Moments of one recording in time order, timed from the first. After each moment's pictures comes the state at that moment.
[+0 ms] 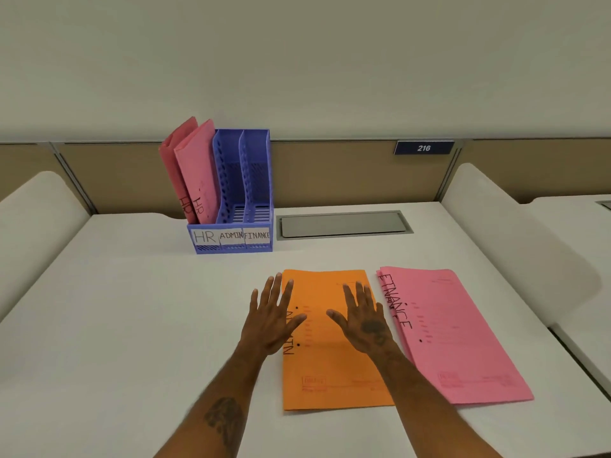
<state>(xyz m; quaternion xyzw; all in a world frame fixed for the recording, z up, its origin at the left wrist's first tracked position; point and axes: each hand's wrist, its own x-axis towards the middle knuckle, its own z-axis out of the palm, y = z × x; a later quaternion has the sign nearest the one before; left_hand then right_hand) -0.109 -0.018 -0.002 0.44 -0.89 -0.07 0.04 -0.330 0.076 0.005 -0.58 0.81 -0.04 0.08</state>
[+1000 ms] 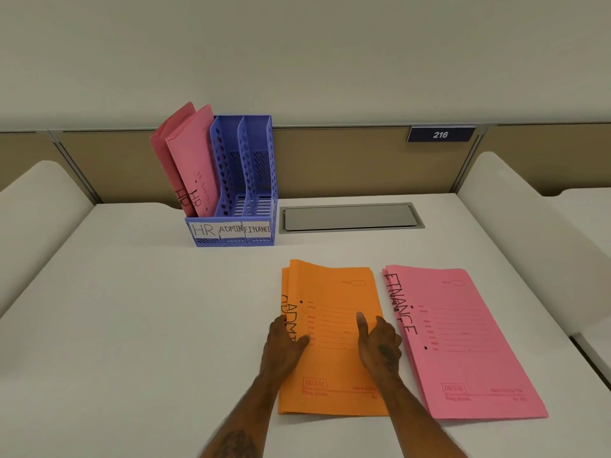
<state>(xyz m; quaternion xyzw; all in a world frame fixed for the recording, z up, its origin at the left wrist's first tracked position) -0.149 0.028 -0.031 0.61 -0.65 -0.43 0.17 -0.342 0.093 -0.040 -0.32 0.91 -0.19 0.20</state>
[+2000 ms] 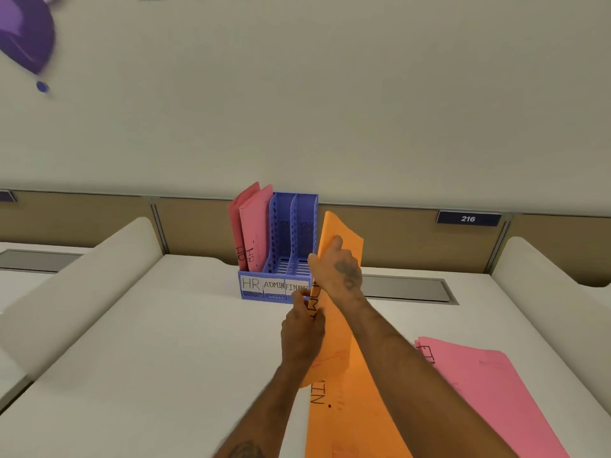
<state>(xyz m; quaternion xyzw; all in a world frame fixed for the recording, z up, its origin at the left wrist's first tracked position) -0.145 -0.004 0.122 0.56 -0.65 -0.26 0.45 -0.226 -0.042 0.234 -0.53 0.78 -0.33 0.06</state>
